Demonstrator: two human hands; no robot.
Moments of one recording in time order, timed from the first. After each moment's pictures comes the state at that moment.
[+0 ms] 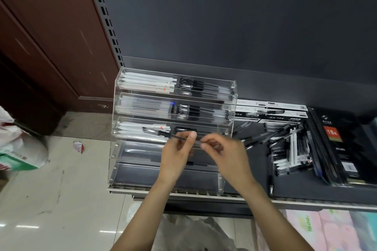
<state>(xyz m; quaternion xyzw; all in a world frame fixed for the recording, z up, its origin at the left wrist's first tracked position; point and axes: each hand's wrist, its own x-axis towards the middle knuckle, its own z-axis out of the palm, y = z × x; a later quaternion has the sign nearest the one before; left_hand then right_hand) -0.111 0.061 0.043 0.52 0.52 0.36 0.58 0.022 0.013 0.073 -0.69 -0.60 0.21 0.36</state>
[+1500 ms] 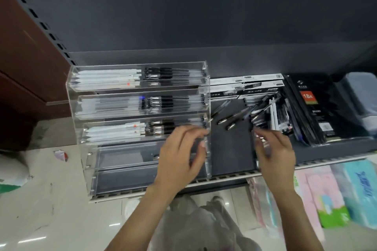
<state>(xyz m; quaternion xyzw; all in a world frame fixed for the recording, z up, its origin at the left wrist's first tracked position) -0.084 0.042 0.057 0.83 0.26 0.42 0.26 0.110 -0.072 0.039 -0.83 -0.44 -0.05 0.34</state>
